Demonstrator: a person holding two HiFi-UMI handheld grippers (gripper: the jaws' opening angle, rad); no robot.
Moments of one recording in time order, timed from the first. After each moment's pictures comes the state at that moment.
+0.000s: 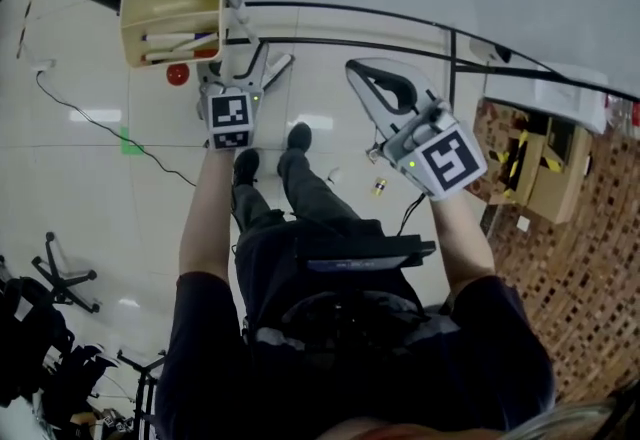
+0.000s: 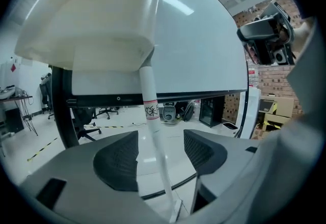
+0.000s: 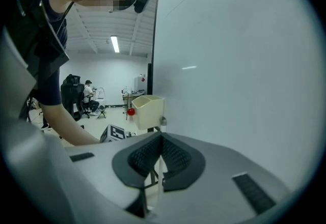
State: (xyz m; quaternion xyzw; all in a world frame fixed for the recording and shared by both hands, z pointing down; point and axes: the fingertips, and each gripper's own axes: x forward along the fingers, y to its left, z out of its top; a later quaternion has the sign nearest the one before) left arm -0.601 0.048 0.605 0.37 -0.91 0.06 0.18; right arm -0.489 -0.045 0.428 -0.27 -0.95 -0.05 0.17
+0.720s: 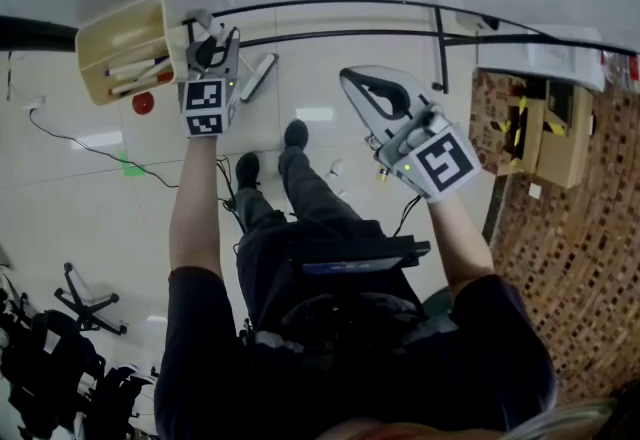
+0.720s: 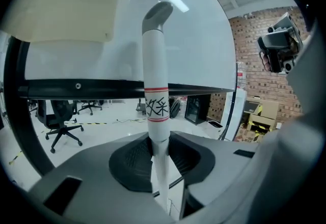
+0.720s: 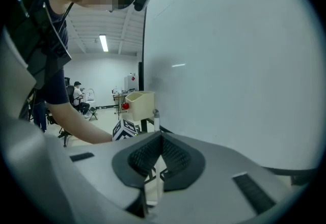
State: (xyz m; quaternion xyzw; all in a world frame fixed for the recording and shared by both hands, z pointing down) left arm -0.623 0.000 0.618 0.45 -0.87 0.05 0.20; right arm -0.460 -0.082 0.444 -0.22 -0.96 -0.03 0.19
